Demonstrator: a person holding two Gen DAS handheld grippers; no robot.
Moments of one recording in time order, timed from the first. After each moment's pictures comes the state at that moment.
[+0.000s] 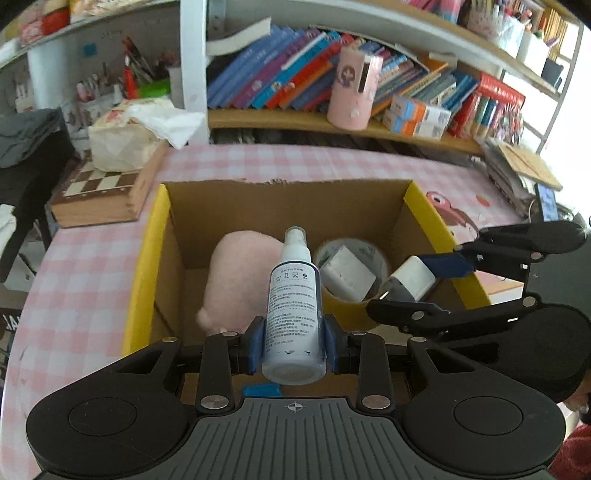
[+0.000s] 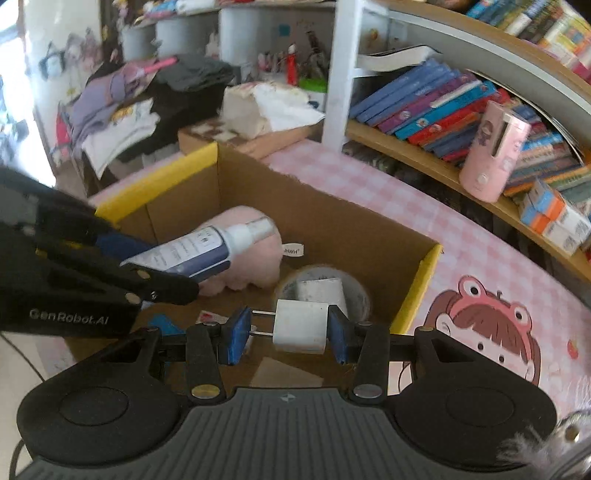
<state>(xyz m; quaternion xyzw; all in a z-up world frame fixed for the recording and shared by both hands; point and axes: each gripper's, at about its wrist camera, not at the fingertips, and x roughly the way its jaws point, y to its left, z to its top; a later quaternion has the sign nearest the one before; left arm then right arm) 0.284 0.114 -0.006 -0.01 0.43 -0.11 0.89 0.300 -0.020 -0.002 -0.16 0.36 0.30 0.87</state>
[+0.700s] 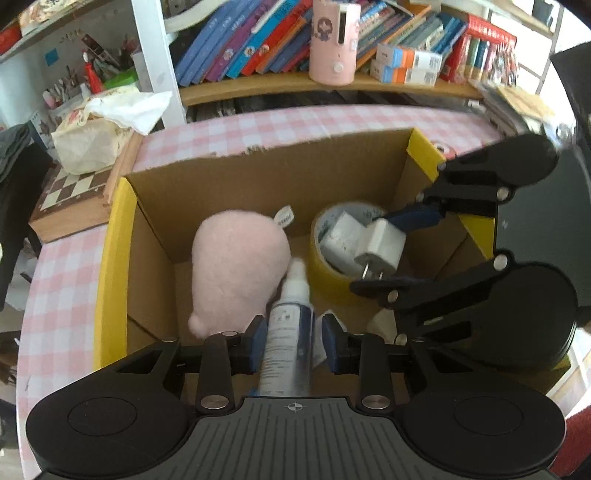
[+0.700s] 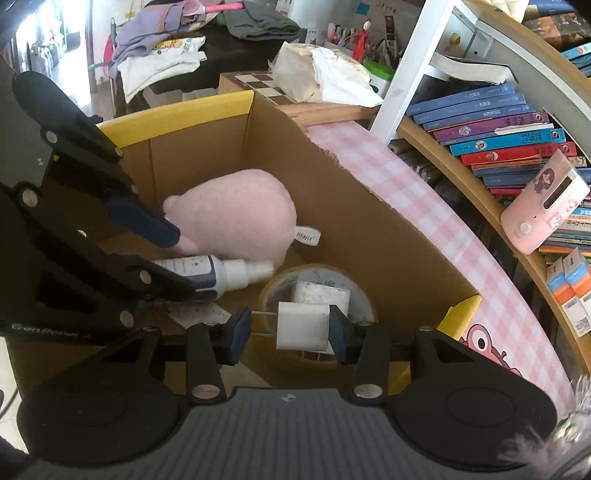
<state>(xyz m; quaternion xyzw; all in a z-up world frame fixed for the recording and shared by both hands) 0.306 0.097 -0.026 0.06 0.47 -0.12 0.87 0.332 0.000 -0.027 -0.28 0.36 0.36 0.81</state>
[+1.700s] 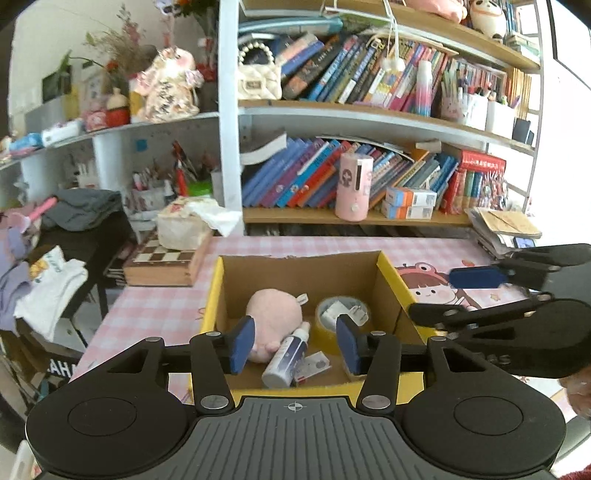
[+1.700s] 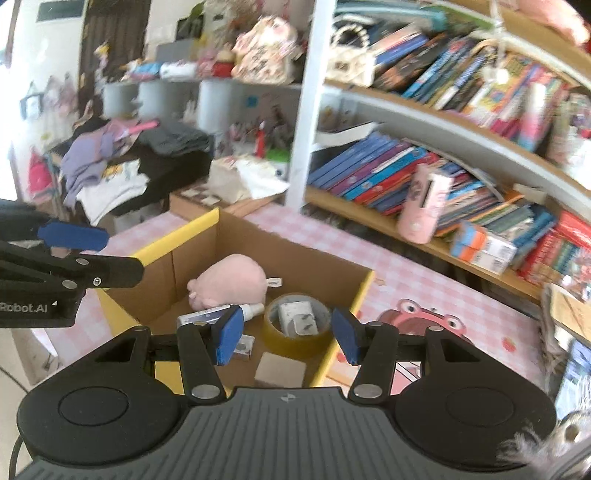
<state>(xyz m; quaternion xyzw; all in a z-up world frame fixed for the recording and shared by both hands) 0.147 0.113 0.060 0.01 0.27 -0.05 0.96 0.180 -0.055 0.064 -0.13 0.26 0.22 0.93</state>
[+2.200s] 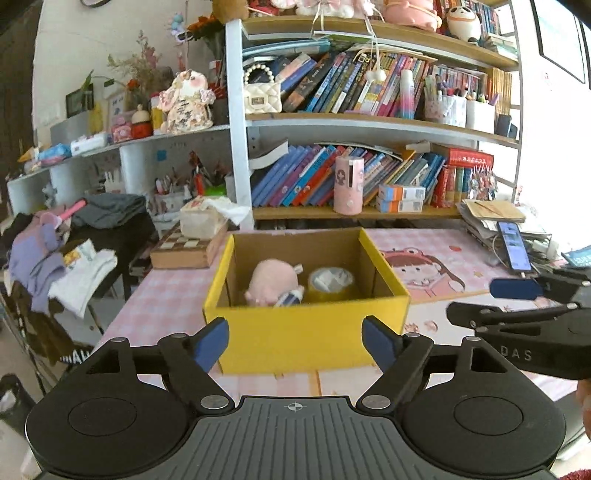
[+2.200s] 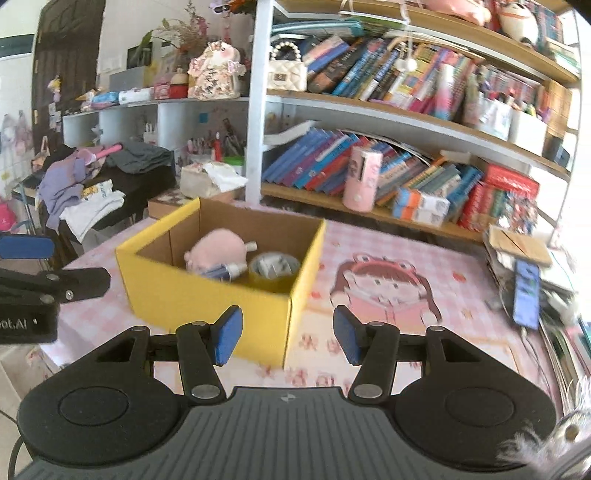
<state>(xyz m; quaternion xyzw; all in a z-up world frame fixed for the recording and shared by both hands) 0.034 0.092 0.056 0.02 0.25 -0.03 0.97 0.050 -0.093 0.048 -0.07 0.25 0.14 0.96</state>
